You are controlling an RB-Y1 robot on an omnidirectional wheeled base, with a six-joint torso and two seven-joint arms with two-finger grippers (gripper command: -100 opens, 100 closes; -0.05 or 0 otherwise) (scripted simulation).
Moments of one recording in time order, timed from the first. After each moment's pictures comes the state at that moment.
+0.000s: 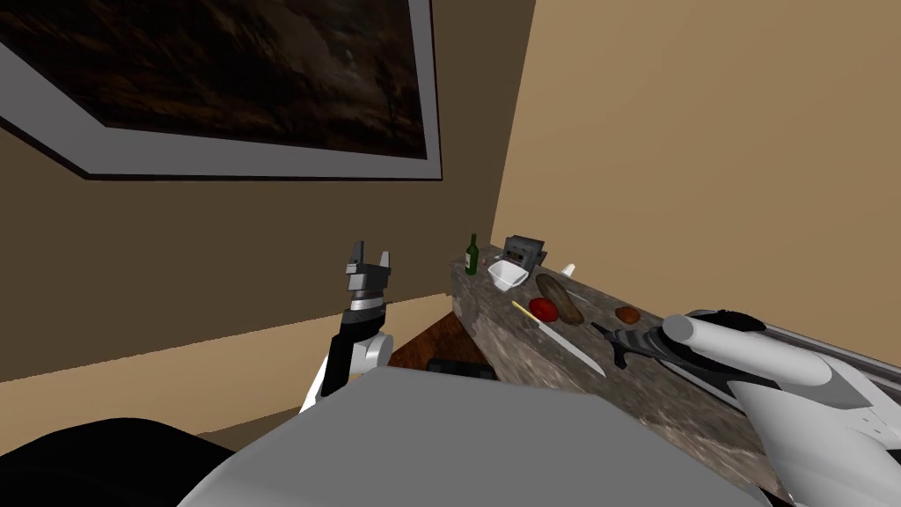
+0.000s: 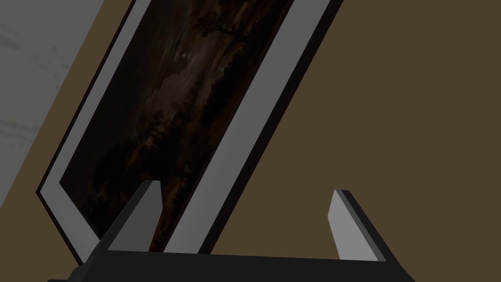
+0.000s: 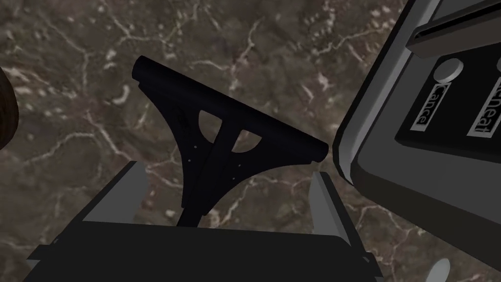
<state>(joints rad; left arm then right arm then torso) 0.52 0.00 -0.01 -2.39 0.03 -0.41 0.09 0.05 -0.66 -0.62 -1.48 -0.46 1.38 -1.41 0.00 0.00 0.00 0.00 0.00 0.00</state>
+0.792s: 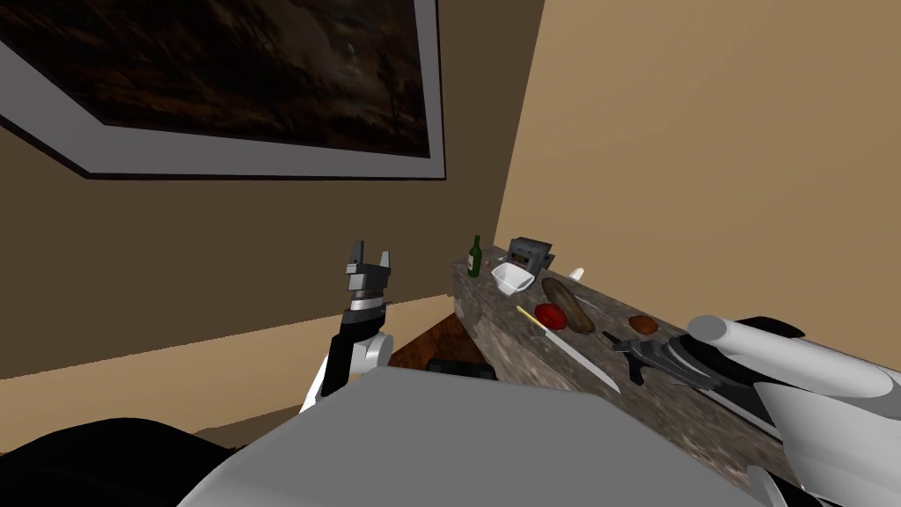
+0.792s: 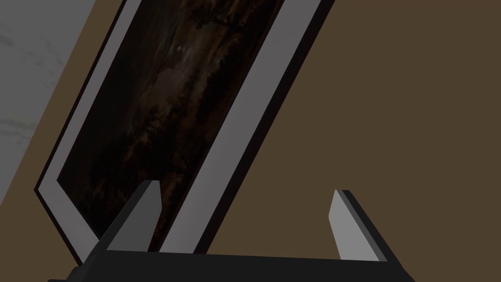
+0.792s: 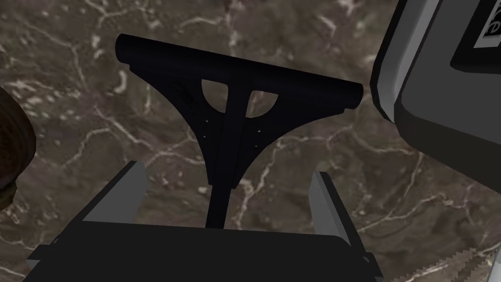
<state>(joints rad) 0.52 0.00 -0.01 -2.39 0.03 -0.41 0.09 0.00 -0.70 -0.70 -1.36 -0.50 1.60 -1.58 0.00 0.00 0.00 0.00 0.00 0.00</state>
